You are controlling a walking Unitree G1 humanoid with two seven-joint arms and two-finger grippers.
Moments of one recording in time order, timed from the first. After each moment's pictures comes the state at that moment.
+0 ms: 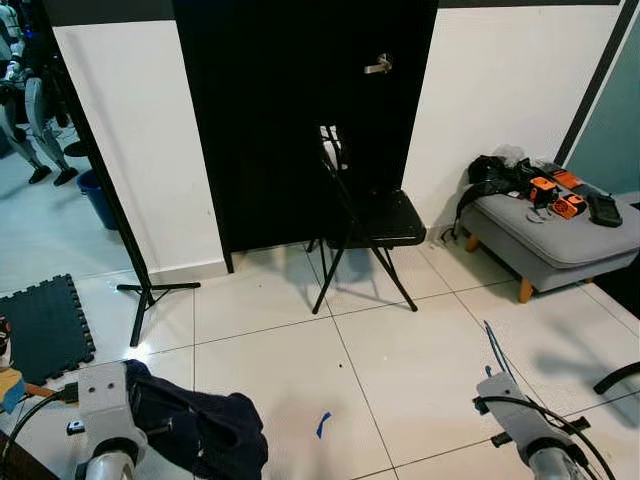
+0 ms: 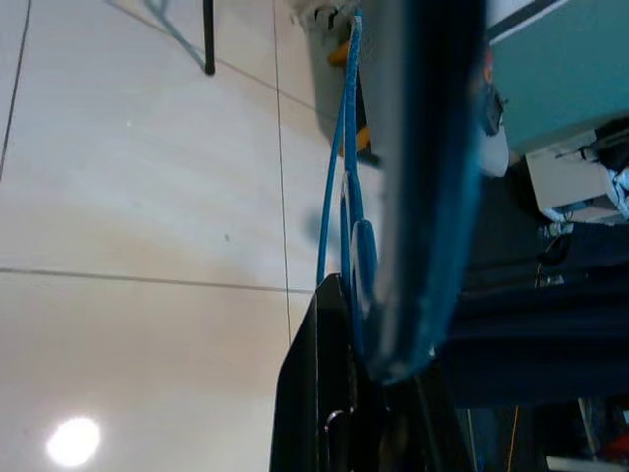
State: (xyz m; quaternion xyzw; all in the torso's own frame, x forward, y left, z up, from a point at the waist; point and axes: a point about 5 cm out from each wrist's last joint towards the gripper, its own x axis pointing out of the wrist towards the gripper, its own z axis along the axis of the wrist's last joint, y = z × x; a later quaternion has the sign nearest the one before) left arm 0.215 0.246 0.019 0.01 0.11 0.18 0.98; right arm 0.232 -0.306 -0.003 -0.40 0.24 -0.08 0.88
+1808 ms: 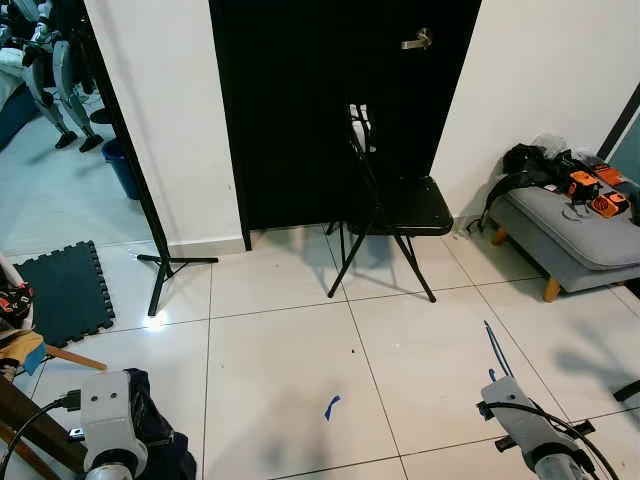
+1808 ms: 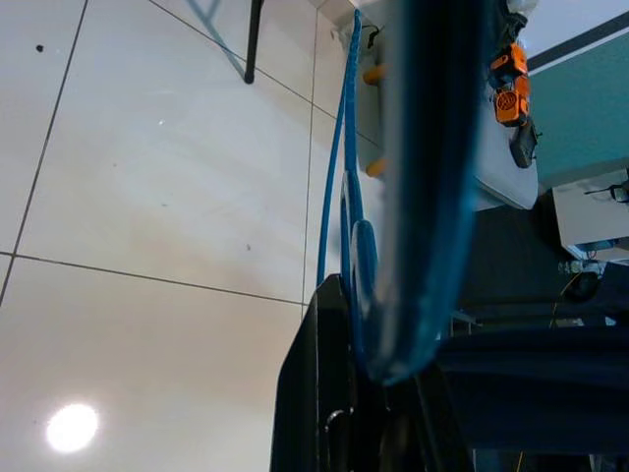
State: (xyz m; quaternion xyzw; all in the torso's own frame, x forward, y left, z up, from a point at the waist) left arm 0.203 0.244 0.019 0.03 0.12 0.16 0.98; right arm 0.224 -0.310 -0.004 -0.39 0.23 -0.07 0.89
